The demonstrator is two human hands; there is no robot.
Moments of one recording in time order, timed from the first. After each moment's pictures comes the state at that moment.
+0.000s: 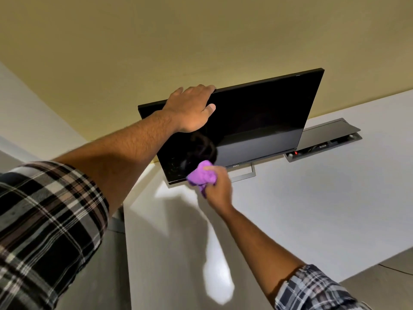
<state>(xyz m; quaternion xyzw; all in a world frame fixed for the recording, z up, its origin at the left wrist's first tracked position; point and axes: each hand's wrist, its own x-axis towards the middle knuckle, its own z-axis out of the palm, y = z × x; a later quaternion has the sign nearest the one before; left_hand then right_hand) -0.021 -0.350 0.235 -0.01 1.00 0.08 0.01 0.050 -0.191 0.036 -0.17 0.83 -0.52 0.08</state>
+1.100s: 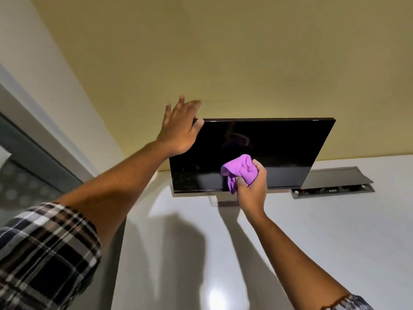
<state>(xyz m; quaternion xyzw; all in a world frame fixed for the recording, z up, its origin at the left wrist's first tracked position) 0.026 -0.377 0.228 -0.15 0.96 0.18 -0.14 -0.006 -0.132 0.109 -0.09 0.79 -0.60 0.05</state>
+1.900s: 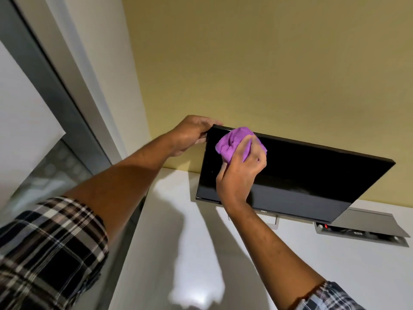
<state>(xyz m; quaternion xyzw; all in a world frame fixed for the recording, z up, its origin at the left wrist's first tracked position) 0.064 -0.445 0.211 -0.22 0.66 0.71 -0.11 0.015 -0.277 0.135 -0.33 0.87 -0.32 -0.20</state>
